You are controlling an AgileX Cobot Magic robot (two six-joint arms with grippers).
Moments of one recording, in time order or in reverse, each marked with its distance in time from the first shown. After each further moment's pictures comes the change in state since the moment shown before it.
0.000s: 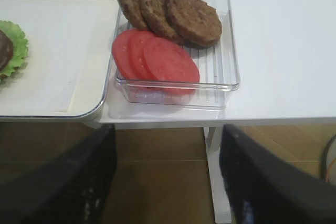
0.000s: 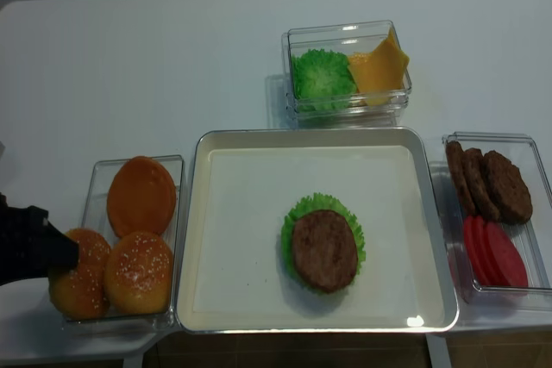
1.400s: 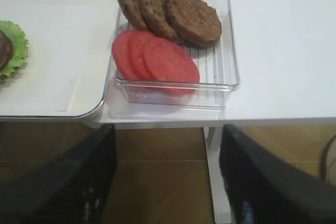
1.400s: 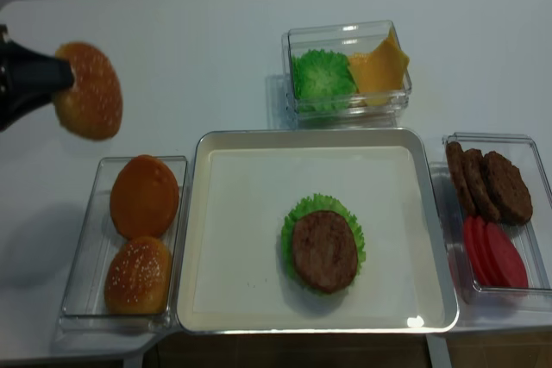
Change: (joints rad) left arm -0.011 -0.014 -0.235 -0.502 0.014 -0.007; right arm 0.000 0.000 0.000 0.000 0.000 -0.002
